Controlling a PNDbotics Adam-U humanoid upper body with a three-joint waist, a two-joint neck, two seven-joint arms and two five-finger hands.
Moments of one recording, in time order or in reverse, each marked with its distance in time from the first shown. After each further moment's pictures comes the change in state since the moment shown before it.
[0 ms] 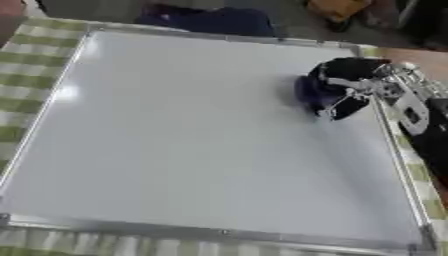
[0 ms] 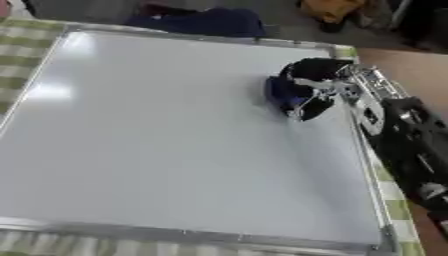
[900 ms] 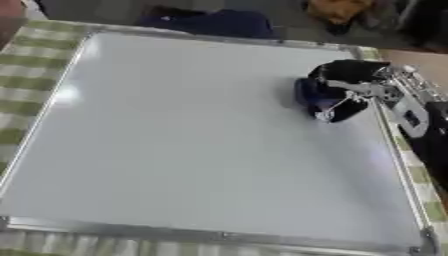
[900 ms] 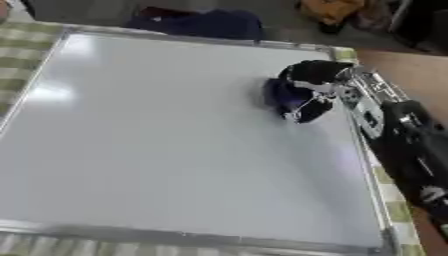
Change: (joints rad) left arm -0.001 0.000 0.000 0.000 0.001 0.000 0.000; right arm 0.001 0.000 0.000 0.000 0.012 -0.010 -0.036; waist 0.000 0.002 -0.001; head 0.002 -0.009
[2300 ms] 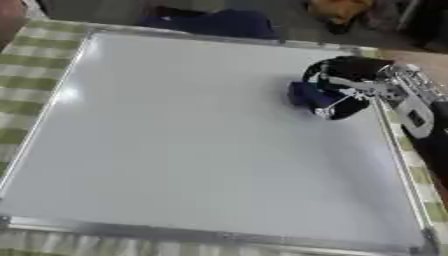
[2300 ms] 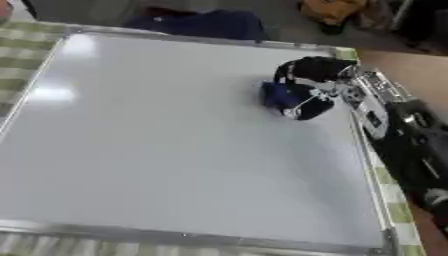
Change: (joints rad) left arm -0.001 0.000 -0.001 0.000 0.003 0.008 -0.008; right arm 0.001 0.000 0.006 -0.031 -0.008 0.024 -0.026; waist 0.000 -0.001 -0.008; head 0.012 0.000
